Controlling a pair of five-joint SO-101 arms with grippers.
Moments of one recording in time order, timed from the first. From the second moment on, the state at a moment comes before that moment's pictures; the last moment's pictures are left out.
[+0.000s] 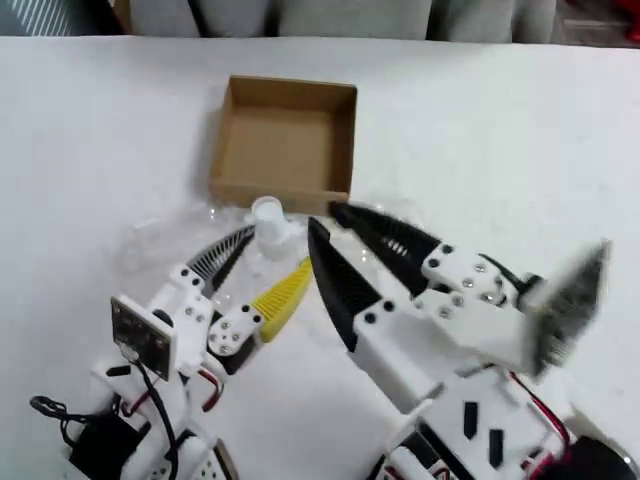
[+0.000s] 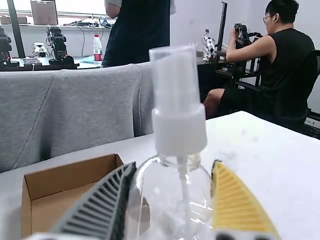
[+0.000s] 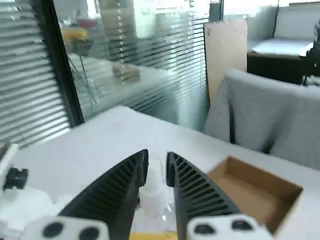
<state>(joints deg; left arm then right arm) 28.8 -103.6 72.4 42.7 3.4 -42.9 -64.0 9.3 67.9 -4.8</state>
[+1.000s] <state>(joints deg) 5.5 -61.1 56.1 13.0 3.4 -2.6 -62.9 71.6 57.4 14.0</state>
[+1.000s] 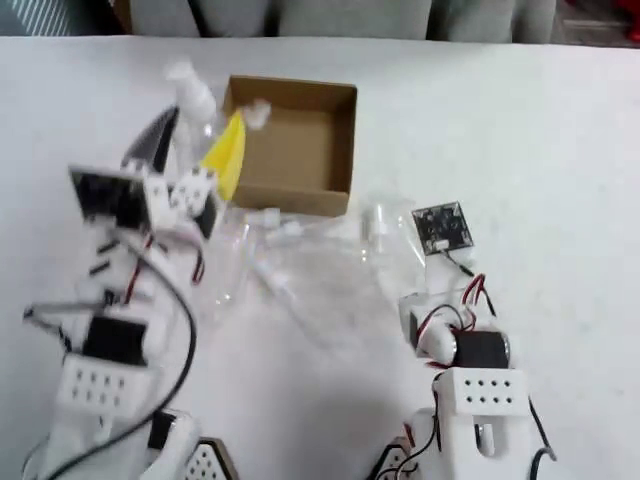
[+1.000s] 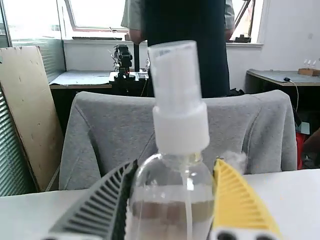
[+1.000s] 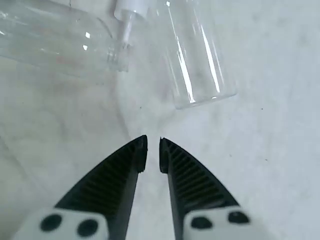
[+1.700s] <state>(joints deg) 2.3 2.9 26.1 -22.5 15.9 -2.6 -62.9 75.6 51.6 14.4</state>
